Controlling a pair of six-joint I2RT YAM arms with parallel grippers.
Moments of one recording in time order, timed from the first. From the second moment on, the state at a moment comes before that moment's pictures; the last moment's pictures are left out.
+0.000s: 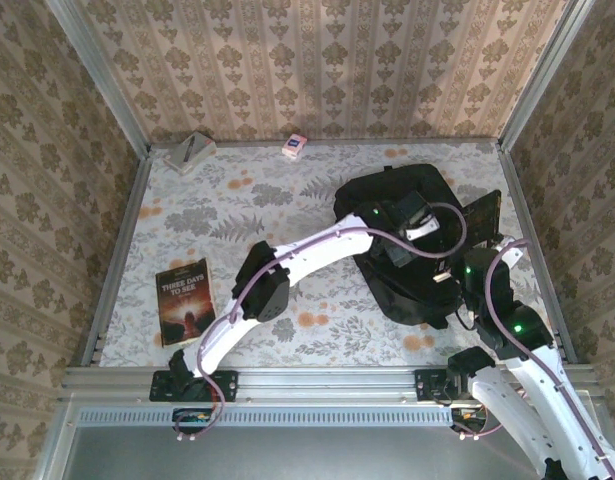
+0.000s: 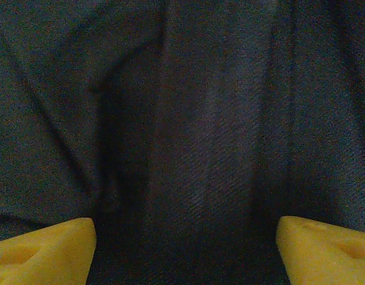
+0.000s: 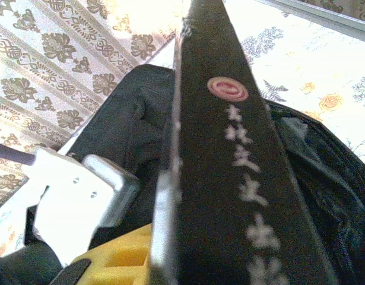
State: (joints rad) left arm -1.12 2.42 2.30 -0.87 -0.20 0.21; right arm 0.31 0.51 0.67 -0.70 0.48 0.89
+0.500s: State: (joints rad) left arm -1.09 2.42 2.21 -0.82 -0.27 0.17; right arm 0.27 0.49 0.67 -0.69 0.44 0.88
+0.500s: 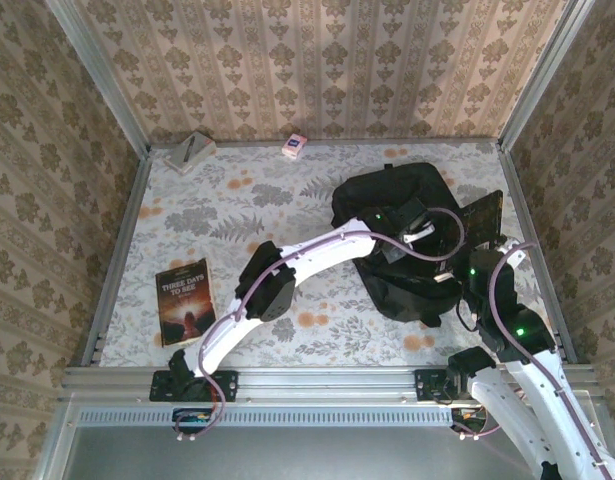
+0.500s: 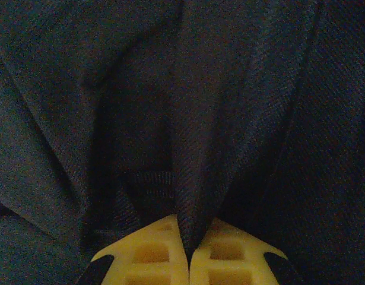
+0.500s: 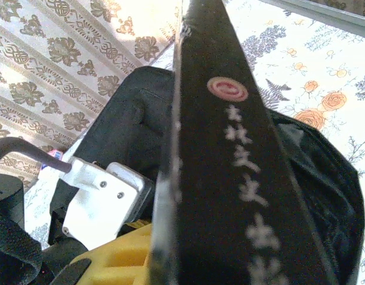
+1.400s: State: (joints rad) left arm -0.66 1.89 1.60 -0.62 0.30 -0.47; right arm 0.18 0.76 0.62 -0.41 -0.10 0.82
